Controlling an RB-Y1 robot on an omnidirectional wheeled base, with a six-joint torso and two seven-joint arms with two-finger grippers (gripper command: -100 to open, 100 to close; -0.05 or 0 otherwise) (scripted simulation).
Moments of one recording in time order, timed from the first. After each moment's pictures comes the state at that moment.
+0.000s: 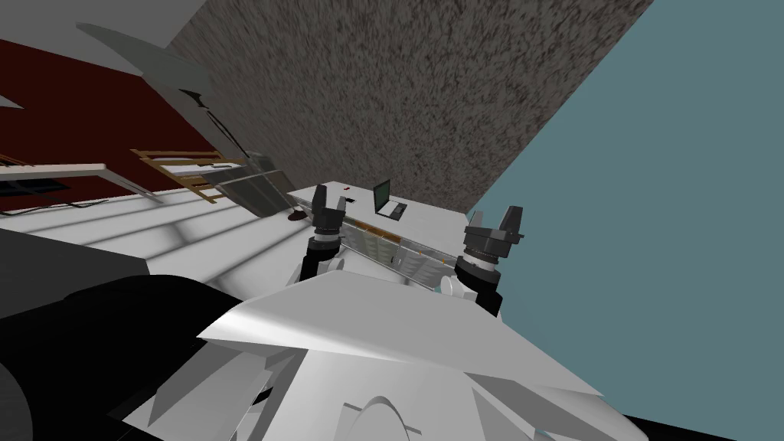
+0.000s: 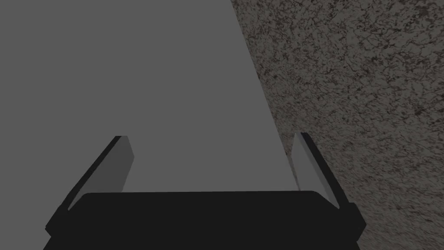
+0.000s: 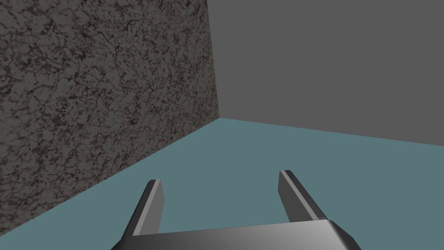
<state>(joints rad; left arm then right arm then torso) 0.52 0.05 -0.01 -2.36 -0.08 -0.56 0.03 0.48 0.04 0.07 -2.38 0.04 -0.52 0.01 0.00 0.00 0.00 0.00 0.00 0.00</state>
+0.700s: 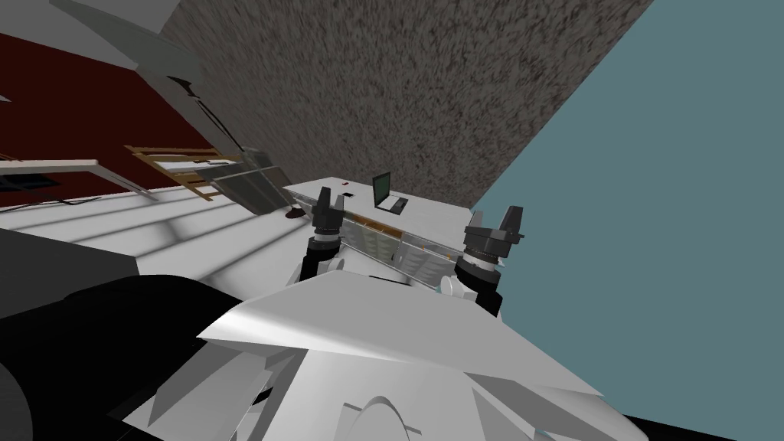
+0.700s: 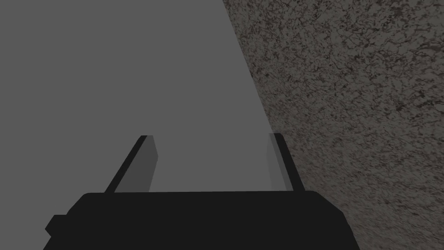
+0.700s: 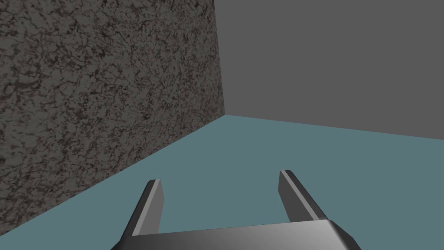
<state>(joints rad) 0.52 0.05 -0.01 -2.36 -0.08 -0.56 0.03 0.48 0.04 0.07 -2.38 0.04 -0.52 0.01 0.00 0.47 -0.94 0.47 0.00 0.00</state>
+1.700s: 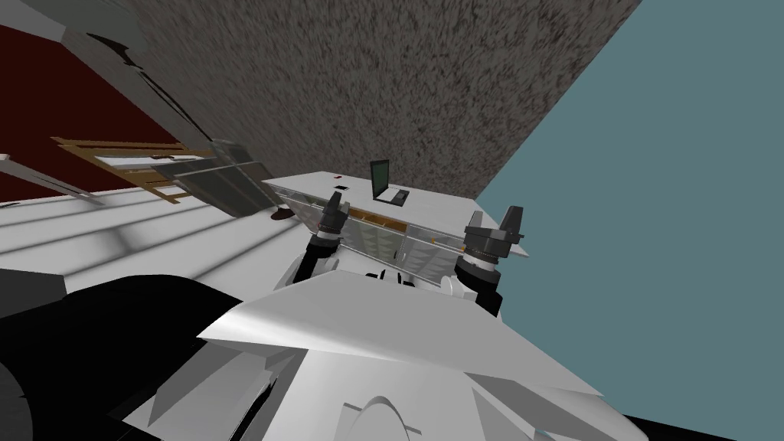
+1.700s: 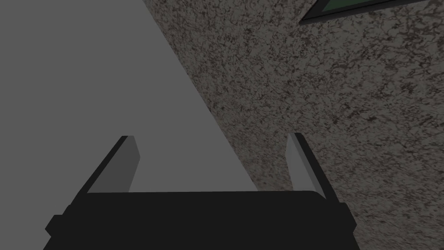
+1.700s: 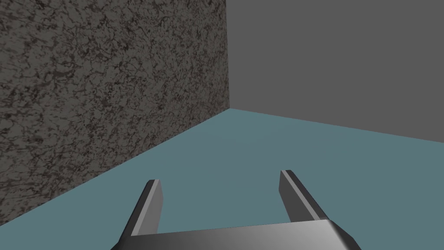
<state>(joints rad) 0.51 0.18 0.03 -2.34 -0.11 -0.41 0.03 0.48 0.04 0.07 -2.38 0.04 -0.52 0.01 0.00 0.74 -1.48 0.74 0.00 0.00</state>
